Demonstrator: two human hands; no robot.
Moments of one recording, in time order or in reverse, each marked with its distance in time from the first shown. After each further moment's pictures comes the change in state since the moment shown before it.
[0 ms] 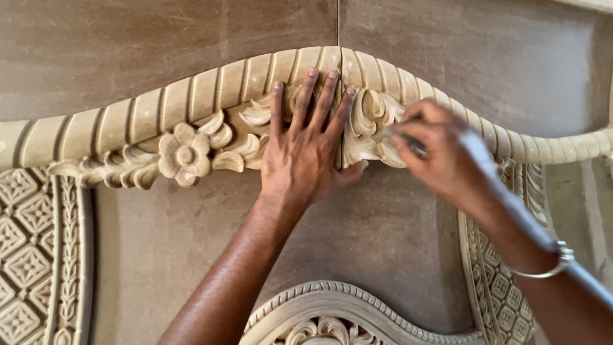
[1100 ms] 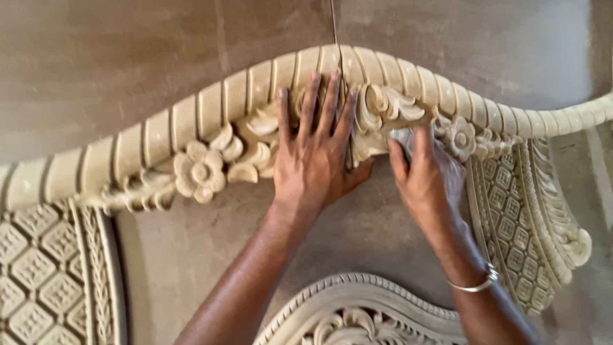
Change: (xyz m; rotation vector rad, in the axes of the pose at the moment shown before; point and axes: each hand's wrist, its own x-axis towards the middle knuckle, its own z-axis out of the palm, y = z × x) left_hand -0.005 -0.004 -0.004 -0.049 0.044 0.066; right_hand -0.035 -0.057 0.046 -0.119 0.323 0.380
